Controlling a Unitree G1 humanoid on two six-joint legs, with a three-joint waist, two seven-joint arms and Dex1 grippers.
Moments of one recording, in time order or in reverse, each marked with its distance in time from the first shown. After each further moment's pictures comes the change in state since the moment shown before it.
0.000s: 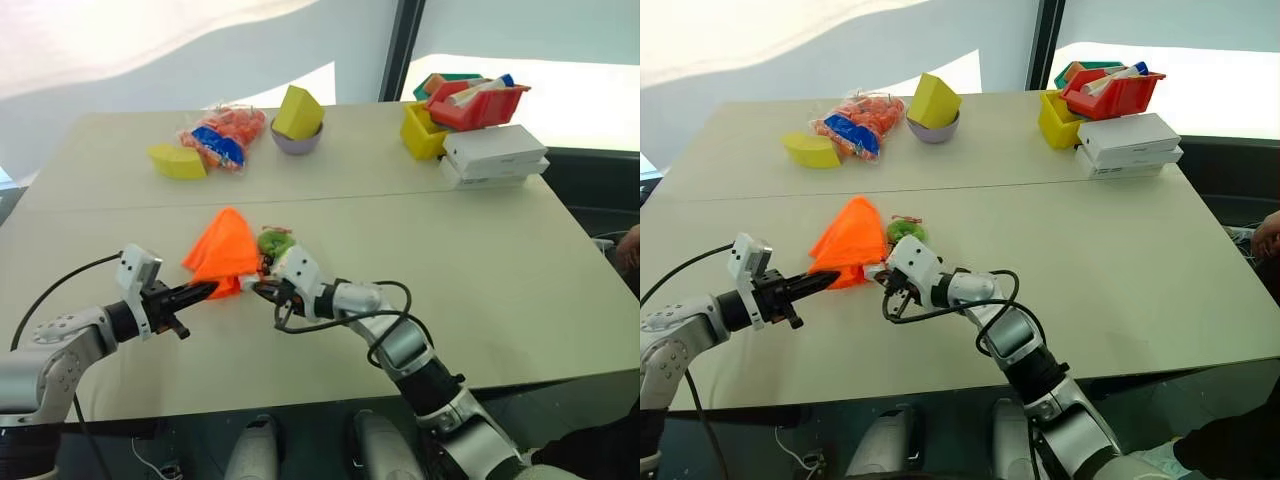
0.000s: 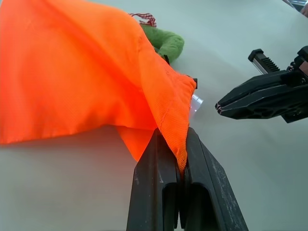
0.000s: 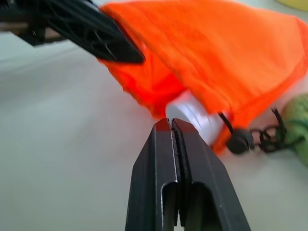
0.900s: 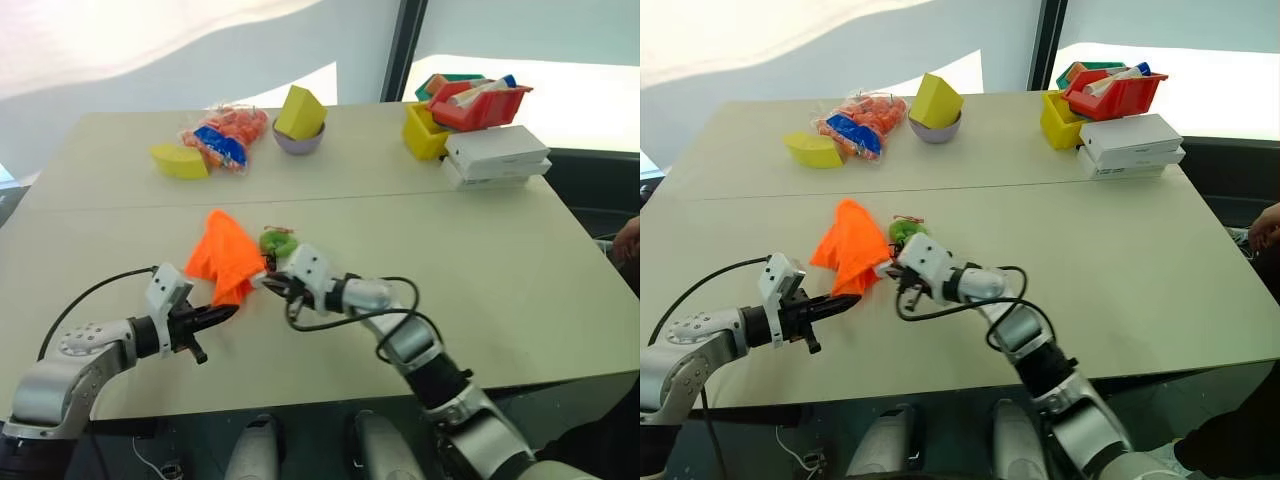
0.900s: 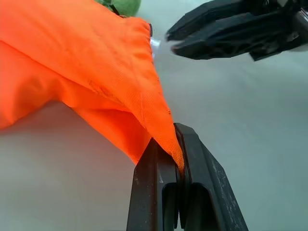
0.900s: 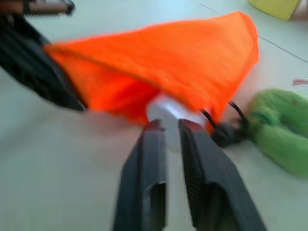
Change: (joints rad) left arm 0.071 -0.010 -0.126 -0.067 0.094 -0.072 -0.017; right arm 0.002 -0.164 -0.028 0.022 -0.024 -0.112 0.028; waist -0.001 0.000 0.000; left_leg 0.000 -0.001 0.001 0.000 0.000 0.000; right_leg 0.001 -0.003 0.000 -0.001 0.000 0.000
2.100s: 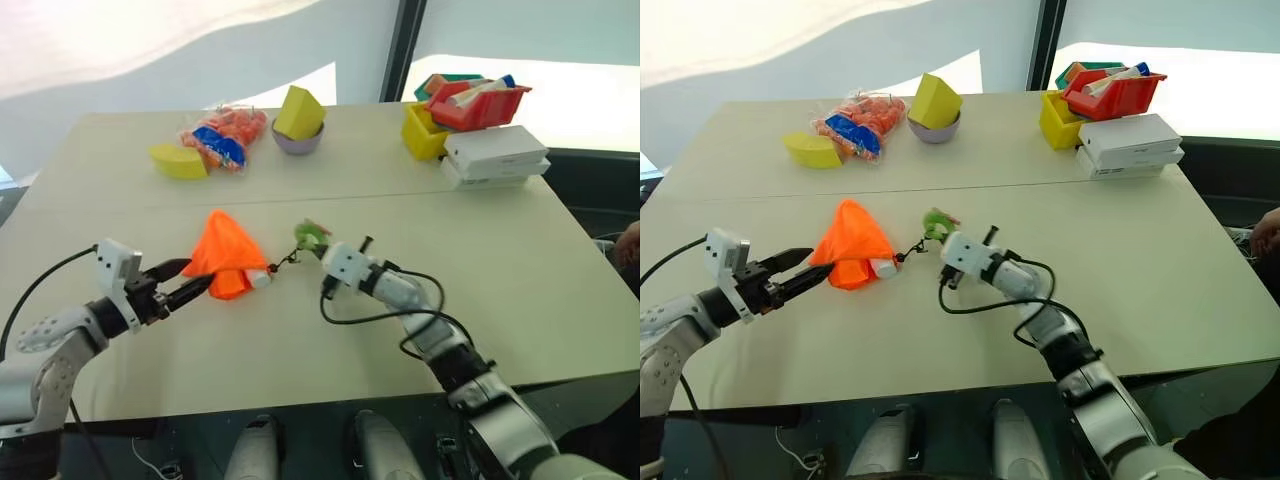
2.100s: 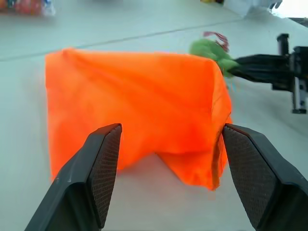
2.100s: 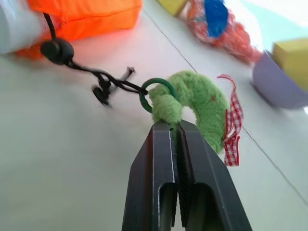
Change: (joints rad) left arm -0.093 -0.038 0.196 0.055 -0.048 -0.046 0.037; right arm 0.076 -0.097 -0.119 0.121 -0.213 -0.432 -0.229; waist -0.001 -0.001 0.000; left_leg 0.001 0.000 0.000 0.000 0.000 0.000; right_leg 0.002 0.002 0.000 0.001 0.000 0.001
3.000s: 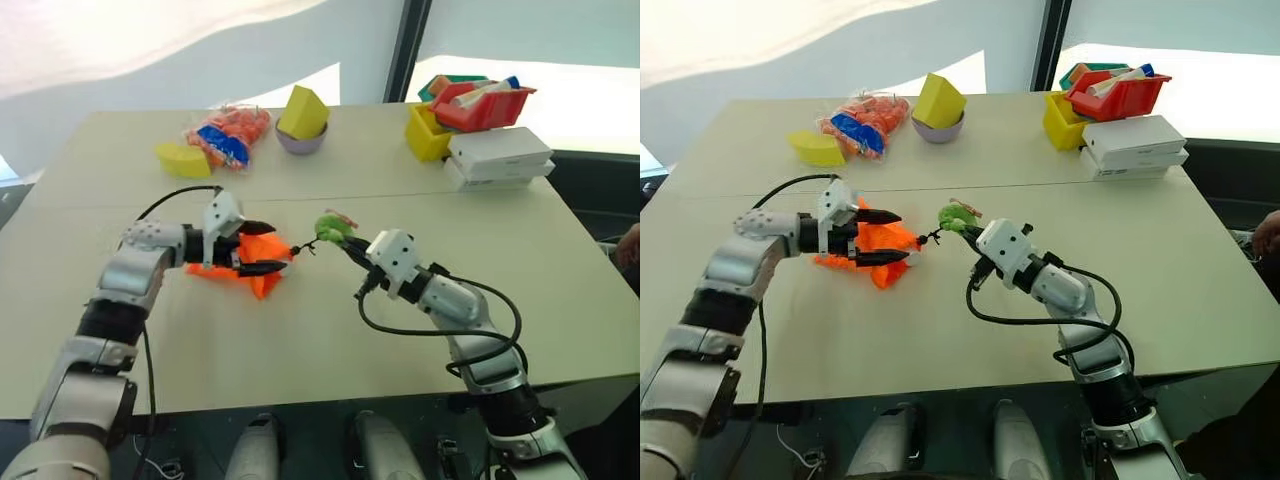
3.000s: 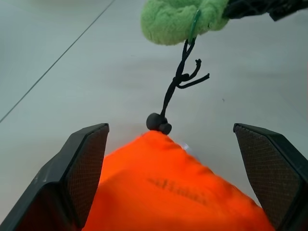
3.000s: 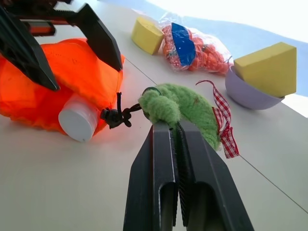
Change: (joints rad) left arm -0.694 -0.079 -0.550 0.701 0.402 -0.460 -0.468; right arm 0.120 -0.064 -0.104 -0.424 0.189 0.251 0.097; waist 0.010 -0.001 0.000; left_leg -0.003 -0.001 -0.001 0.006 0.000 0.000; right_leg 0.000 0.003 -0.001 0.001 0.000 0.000
